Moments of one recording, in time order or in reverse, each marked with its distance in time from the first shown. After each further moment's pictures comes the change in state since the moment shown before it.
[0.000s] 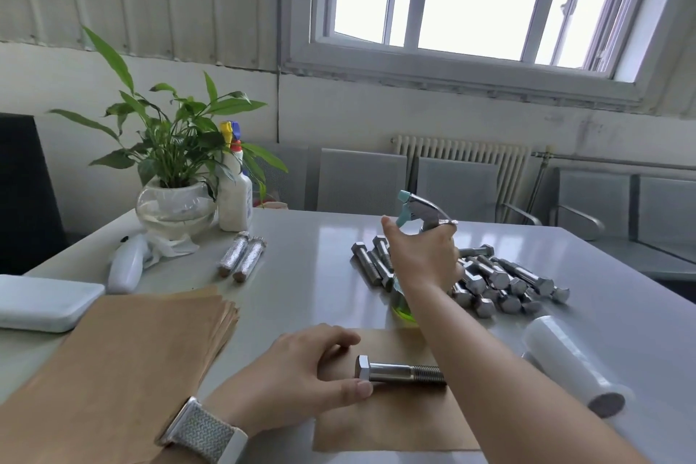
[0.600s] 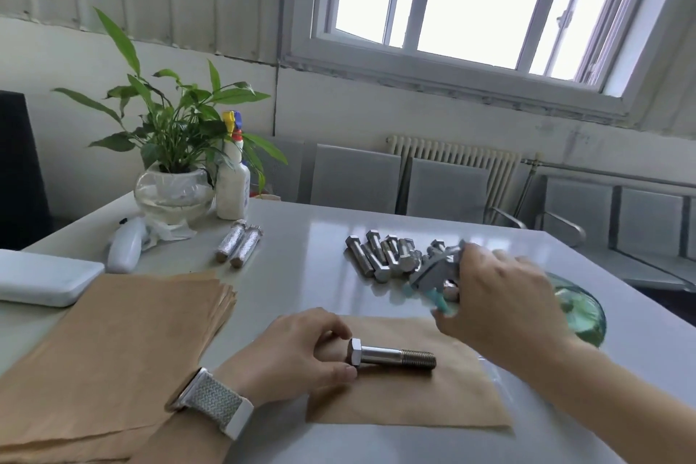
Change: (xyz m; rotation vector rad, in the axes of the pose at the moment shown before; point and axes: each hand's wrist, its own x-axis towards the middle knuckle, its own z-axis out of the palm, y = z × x) left_hand 0.002 -0.004 0.004 0.122 0.012 0.000; right_hand -0.036 0.034 -0.143 -0.791 0.013 -1.056
